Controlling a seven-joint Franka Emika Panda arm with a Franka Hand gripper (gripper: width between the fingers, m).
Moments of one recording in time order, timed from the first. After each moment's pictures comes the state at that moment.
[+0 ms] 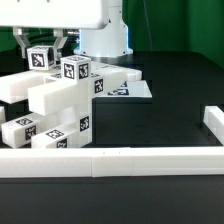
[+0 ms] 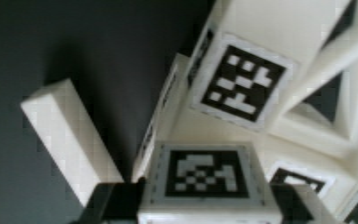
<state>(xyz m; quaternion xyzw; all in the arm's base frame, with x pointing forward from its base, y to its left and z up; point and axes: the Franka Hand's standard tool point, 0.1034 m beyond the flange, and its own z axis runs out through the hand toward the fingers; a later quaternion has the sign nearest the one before) 0.530 -0.134 0.115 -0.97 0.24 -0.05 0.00</state>
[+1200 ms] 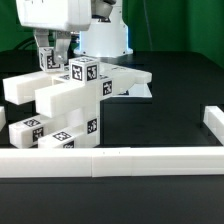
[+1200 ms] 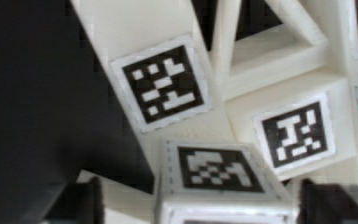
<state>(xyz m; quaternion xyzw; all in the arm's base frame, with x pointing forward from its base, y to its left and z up) 0.537 -0.119 0.115 -0.85 0.52 -0.06 0.02</state>
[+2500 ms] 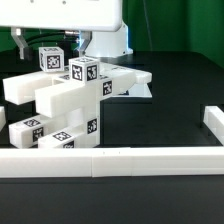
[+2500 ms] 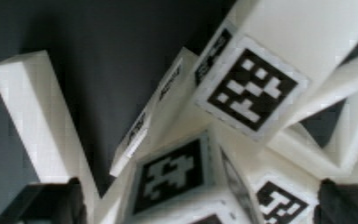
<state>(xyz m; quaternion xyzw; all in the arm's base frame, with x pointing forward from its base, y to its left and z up) 0.538 -0.120 0.115 -1.00 0.01 -0.06 -0.02</state>
